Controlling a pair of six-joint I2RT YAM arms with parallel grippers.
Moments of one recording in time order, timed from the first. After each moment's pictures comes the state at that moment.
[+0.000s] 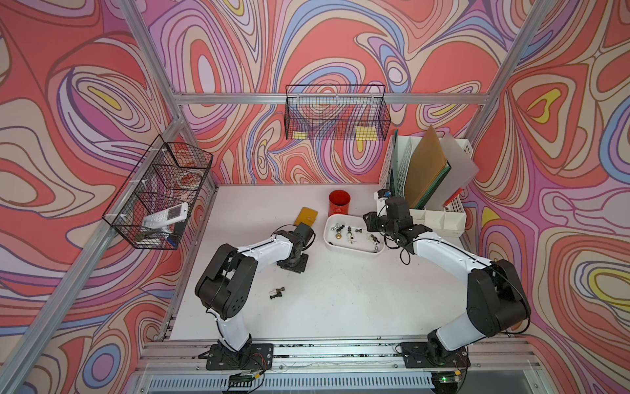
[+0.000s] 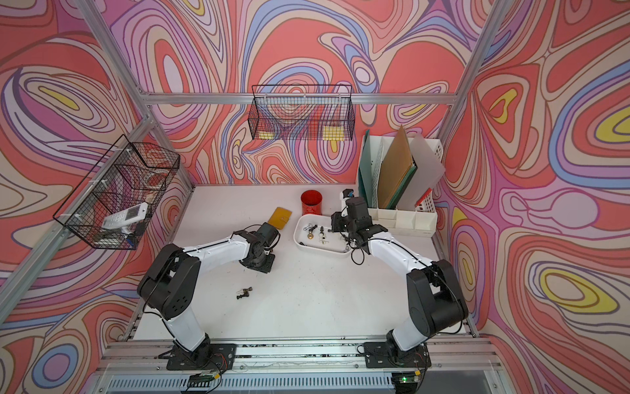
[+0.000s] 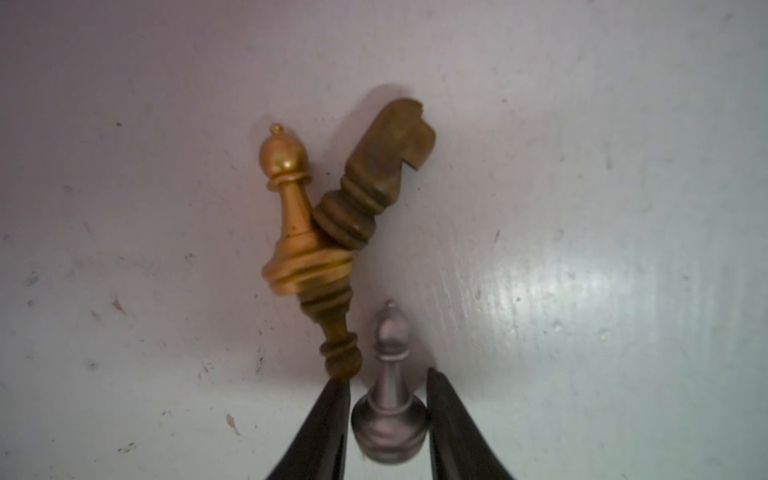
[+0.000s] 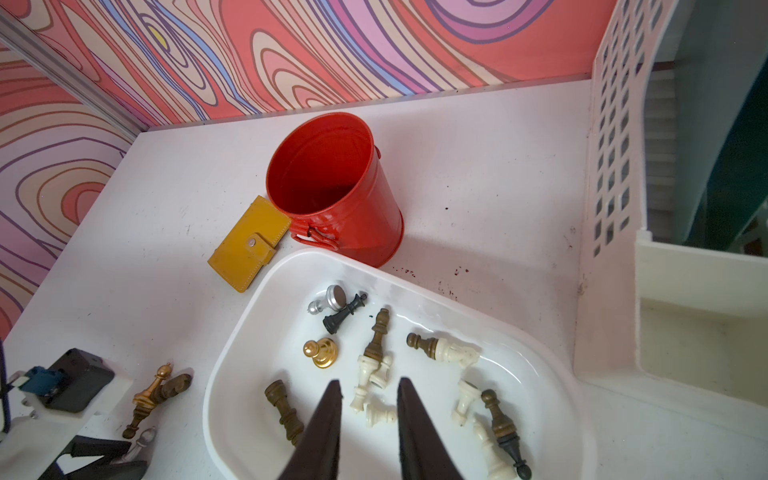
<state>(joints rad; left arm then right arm) -0.52 1.78 1.08 -0.71 -0.14 -0.28 0.34 1.57 1.04 -0.06 -0.10 0.29</state>
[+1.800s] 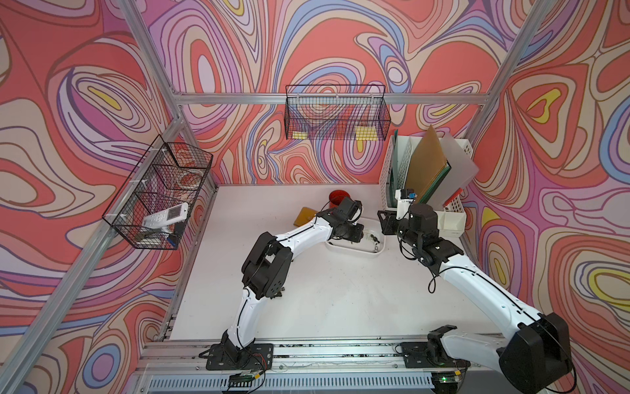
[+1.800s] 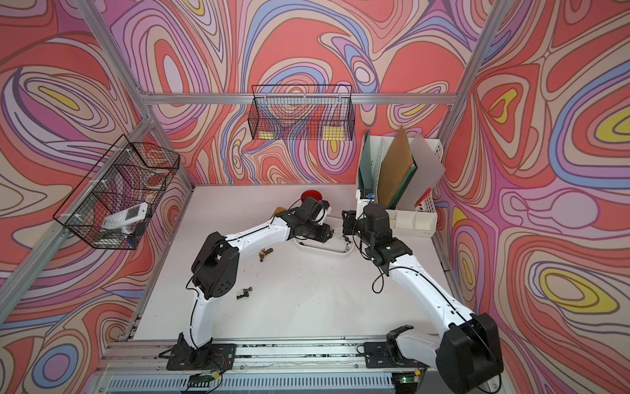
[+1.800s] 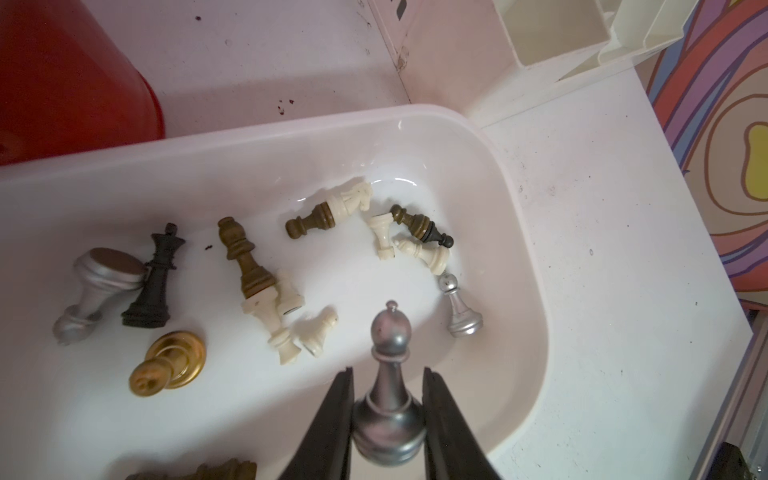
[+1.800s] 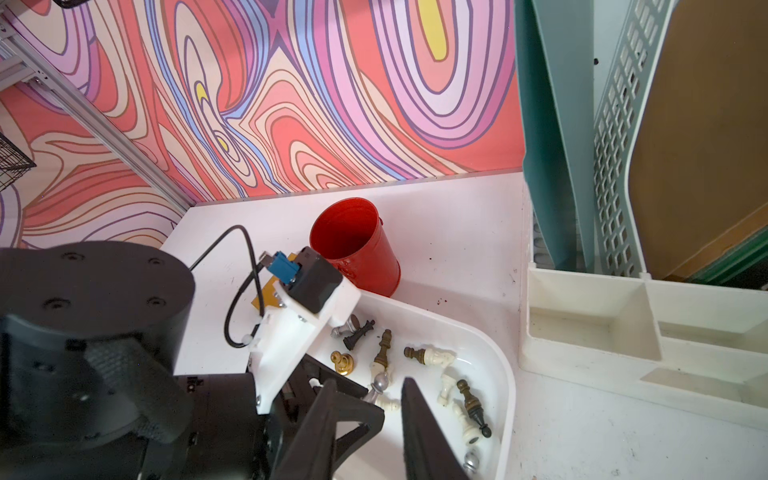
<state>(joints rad) -0.73 2.15 1.75 -0.49 0.20 -0.35 0.34 1.20 0.90 -0.08 -0.02 0.31</state>
